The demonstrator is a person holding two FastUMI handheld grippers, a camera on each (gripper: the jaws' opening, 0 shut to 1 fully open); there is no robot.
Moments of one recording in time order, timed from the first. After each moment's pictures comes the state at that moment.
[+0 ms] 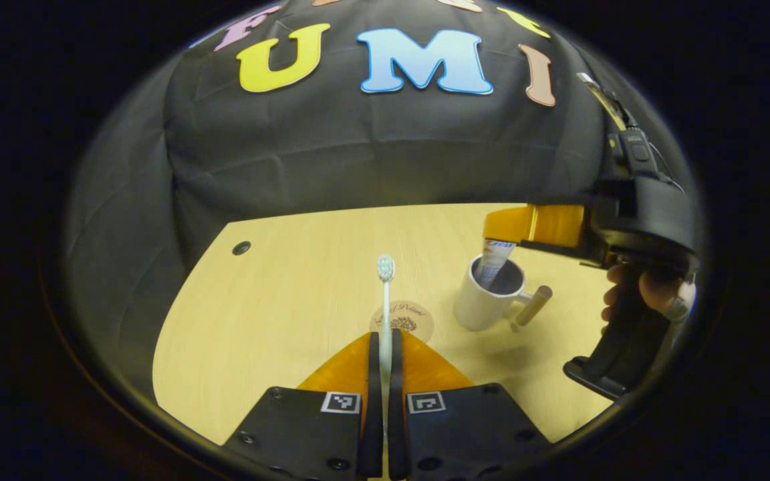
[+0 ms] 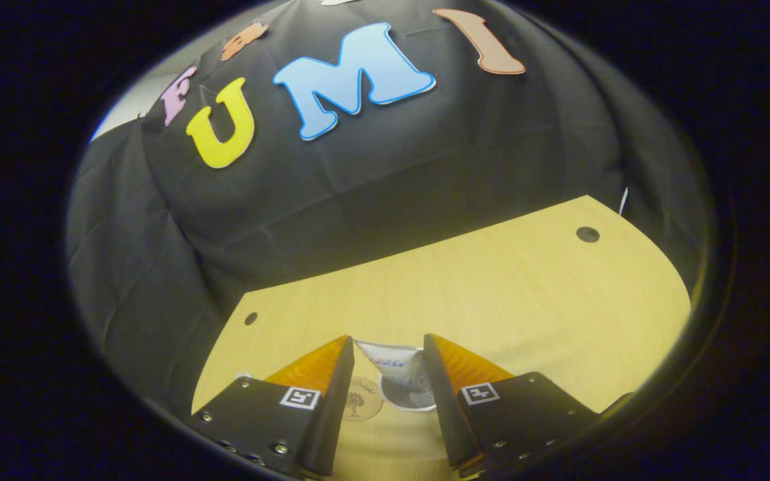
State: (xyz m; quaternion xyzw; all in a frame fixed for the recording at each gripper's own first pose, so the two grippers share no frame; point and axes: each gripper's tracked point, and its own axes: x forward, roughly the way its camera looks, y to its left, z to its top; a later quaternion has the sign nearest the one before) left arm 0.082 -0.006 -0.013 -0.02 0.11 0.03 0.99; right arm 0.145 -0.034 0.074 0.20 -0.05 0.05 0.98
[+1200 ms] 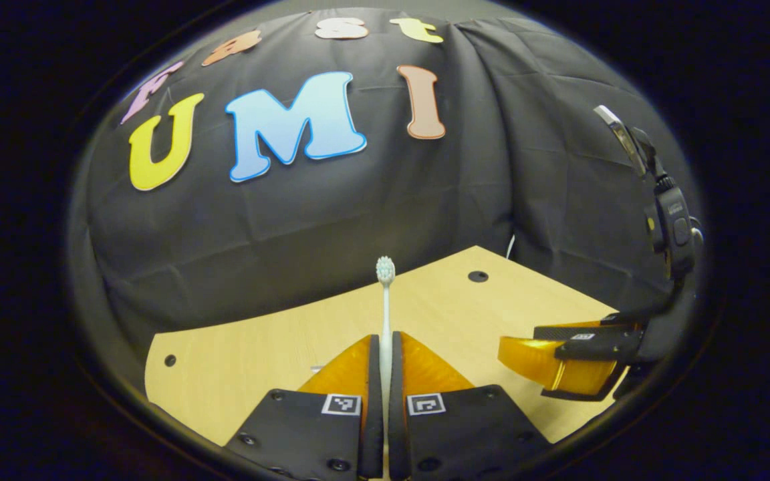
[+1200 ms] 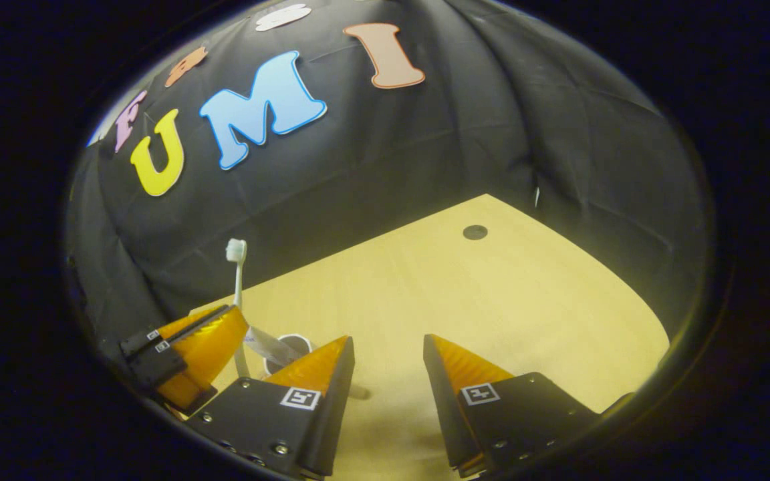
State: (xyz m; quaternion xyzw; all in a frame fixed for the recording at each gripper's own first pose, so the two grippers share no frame) left arm 0.163 -0.182 0.110 0.11 -0.05 -0.13 0.98; right arm 0.089 -0.167 0.001 0.24 -0.02 -0.08 0.97
